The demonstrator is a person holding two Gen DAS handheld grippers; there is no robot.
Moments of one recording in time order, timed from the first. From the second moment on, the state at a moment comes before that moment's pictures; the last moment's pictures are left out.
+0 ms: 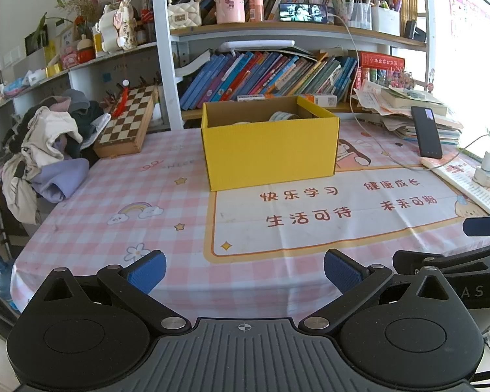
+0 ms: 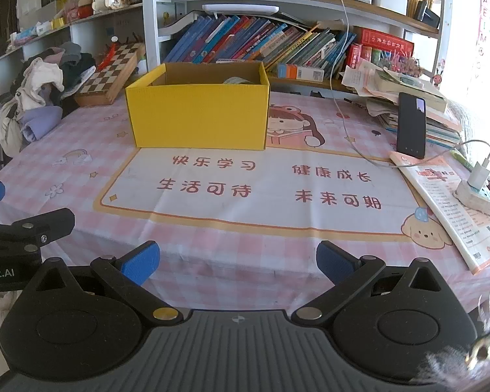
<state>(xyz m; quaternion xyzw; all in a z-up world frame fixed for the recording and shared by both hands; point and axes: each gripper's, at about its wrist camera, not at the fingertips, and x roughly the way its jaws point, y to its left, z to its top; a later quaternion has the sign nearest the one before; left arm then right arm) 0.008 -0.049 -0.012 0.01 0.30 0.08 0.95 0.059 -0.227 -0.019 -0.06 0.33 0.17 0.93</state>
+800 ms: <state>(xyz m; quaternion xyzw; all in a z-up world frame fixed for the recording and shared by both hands) 0.009 -0.046 -0.013 0.01 0.31 0.08 0.95 0.063 -0.224 -0.020 -0.06 0.34 0.17 0.92</state>
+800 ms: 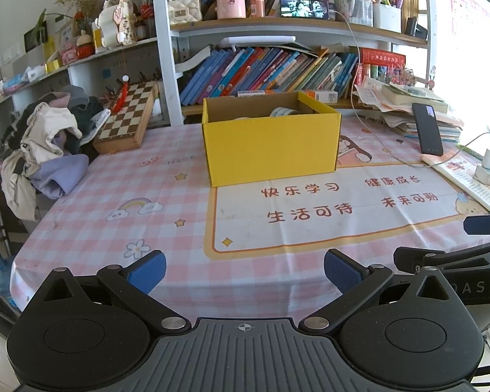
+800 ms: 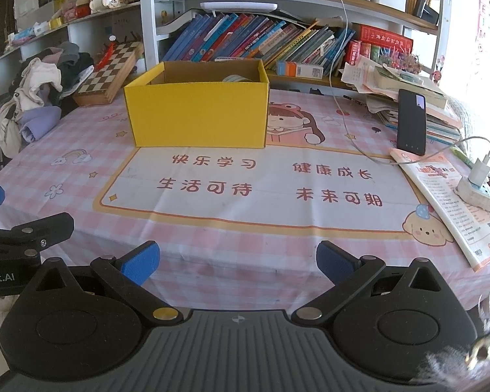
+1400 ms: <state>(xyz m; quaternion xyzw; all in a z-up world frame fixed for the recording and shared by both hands) 0.009 -0.046 -0.014 0.01 0.31 0.07 0.95 0.066 -0.224 -0.022 -0.06 0.34 0.17 0.92</state>
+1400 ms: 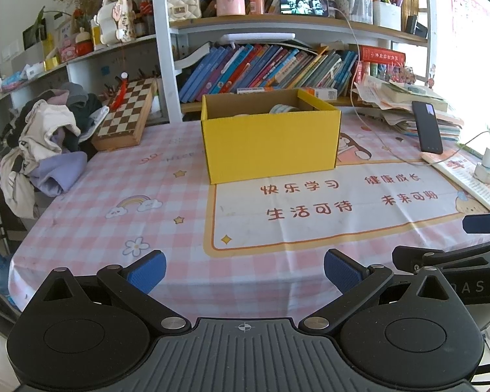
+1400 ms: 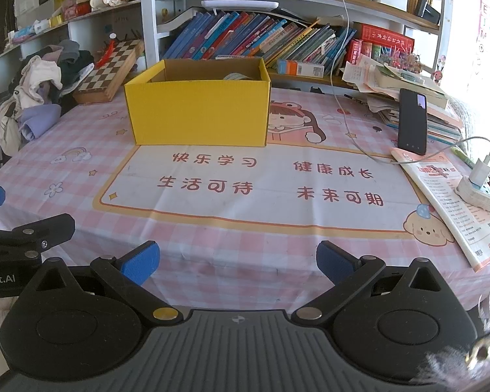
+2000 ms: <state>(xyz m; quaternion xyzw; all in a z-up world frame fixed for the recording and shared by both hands) 0.012 -0.046 -0.016 0.01 0.31 0.07 0.95 0.070 -0.225 -0.024 -0.07 0.34 0.17 0.92</state>
